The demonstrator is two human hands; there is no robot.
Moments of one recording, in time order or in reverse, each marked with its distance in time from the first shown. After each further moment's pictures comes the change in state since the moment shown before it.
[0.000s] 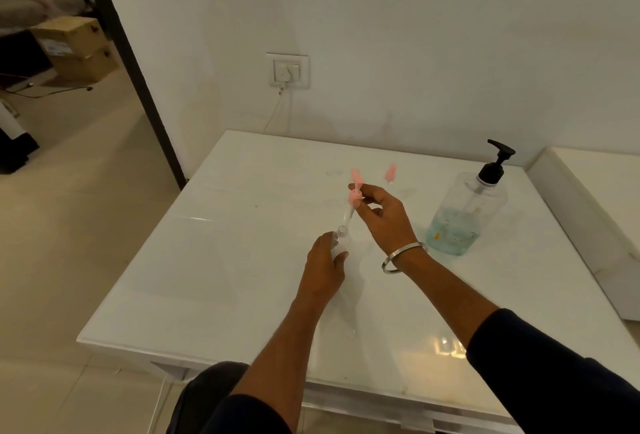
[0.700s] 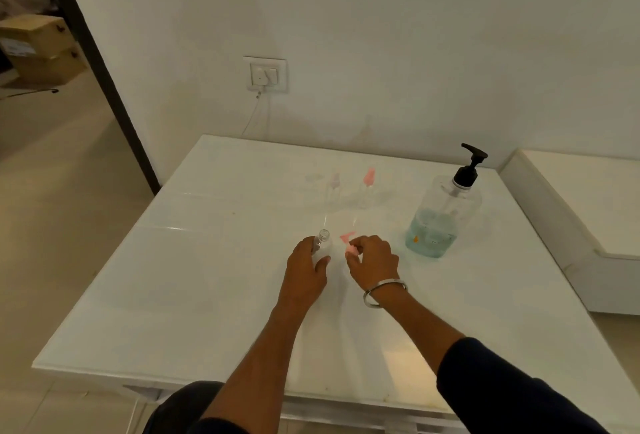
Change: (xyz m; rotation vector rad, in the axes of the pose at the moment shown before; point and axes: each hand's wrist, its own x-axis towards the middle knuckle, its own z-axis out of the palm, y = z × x) left_hand 0.007 -0.007 0.004 -0.021 0.018 0.057; right_hand -0.035 0.060 -0.002 -0.720 -0.056 0.286
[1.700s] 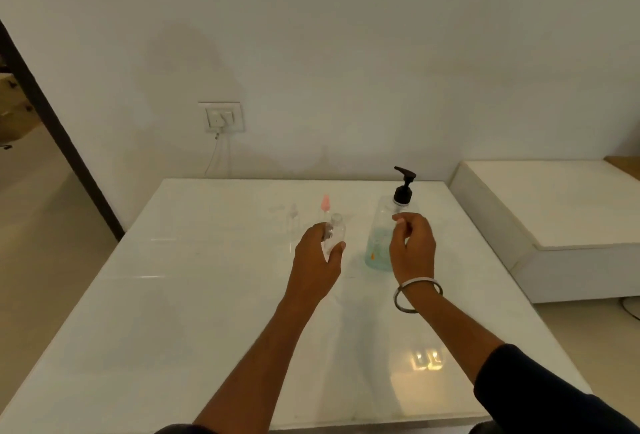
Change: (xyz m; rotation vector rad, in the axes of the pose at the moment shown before) left_hand 0.008 0.118 0.016 -0.120 -0.017 0.227; right_hand -0.010 0.038 -0.119 0.495 0.684 0.003
